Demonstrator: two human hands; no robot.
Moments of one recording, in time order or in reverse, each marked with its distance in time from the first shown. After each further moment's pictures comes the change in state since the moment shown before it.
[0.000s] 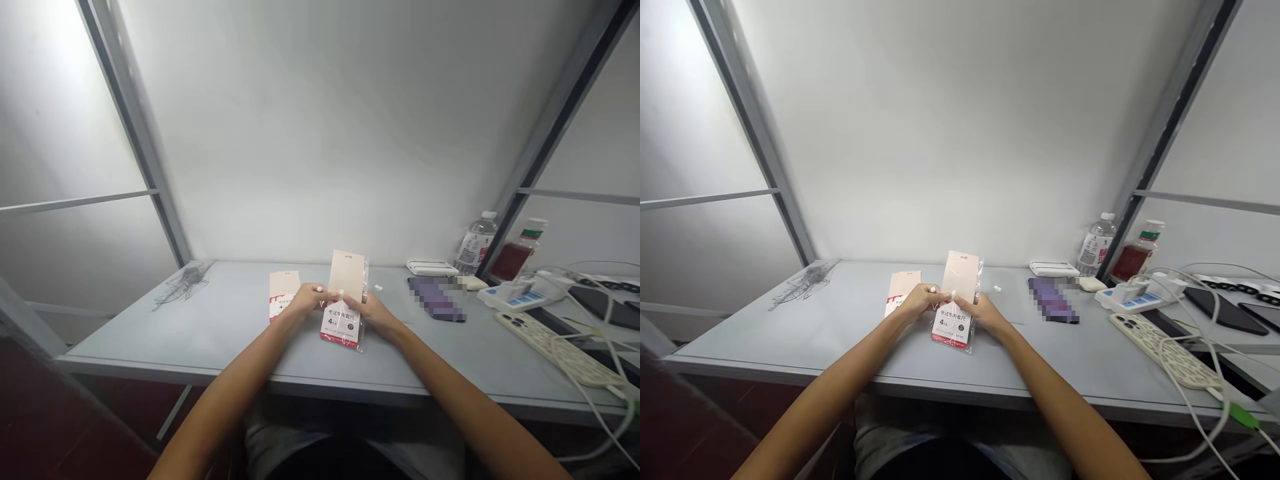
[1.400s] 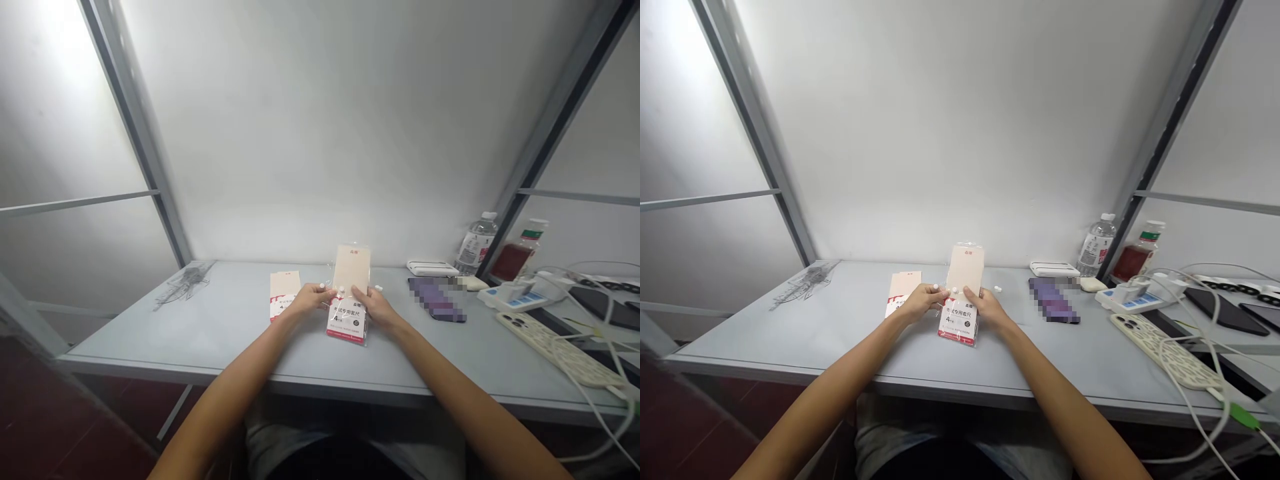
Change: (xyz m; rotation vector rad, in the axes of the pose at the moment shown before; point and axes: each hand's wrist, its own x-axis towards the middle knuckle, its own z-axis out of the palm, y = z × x) left_hand 0.002 -0.004 -0.002 0.058 -0.079 0.063; right_hand 0.010 0.010 -0.009 0.136 0.105 0.012
